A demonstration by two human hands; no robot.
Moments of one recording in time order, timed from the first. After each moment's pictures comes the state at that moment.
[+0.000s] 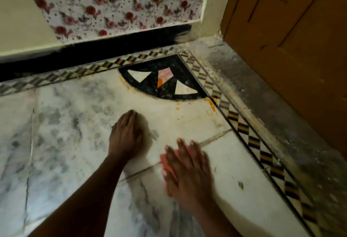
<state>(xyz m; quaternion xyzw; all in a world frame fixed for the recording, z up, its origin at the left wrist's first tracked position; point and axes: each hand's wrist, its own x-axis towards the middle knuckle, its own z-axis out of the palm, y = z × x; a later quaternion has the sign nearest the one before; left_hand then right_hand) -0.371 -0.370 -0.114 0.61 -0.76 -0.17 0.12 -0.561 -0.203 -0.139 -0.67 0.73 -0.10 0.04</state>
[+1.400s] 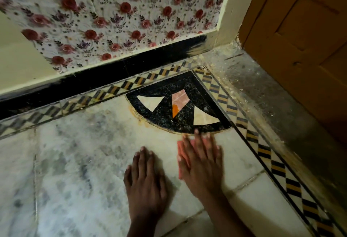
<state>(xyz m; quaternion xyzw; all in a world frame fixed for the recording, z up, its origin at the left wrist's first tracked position) -0.387 -0.380 -0.141 0.65 -0.74 -0.07 0.11 -0.566 -0.377 -0.142 -0.60 0.80 -0.10 0.03</state>
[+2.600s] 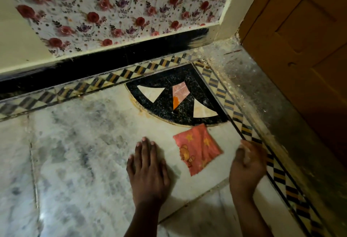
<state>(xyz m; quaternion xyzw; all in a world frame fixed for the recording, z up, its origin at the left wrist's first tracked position) -0.389 -0.378 -0.137 0.66 -0.73 -0.10 0.12 -0.624 -0.339 -0.103 -0.33 0.81 -0.49 -0.01</state>
